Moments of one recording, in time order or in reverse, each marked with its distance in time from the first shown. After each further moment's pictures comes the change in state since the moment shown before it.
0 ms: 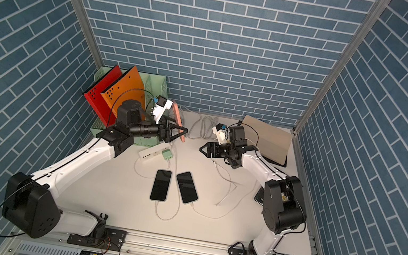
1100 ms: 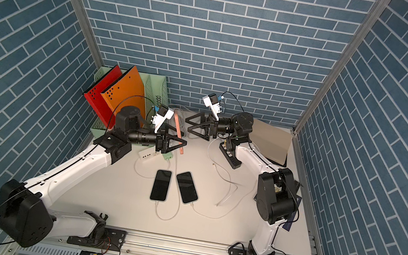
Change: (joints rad) left arm -0.040 -0.071 -0.076 0.001 0.133 0.047; right arm 0.048 0.133 0.180 1.267 -0.740 0.843
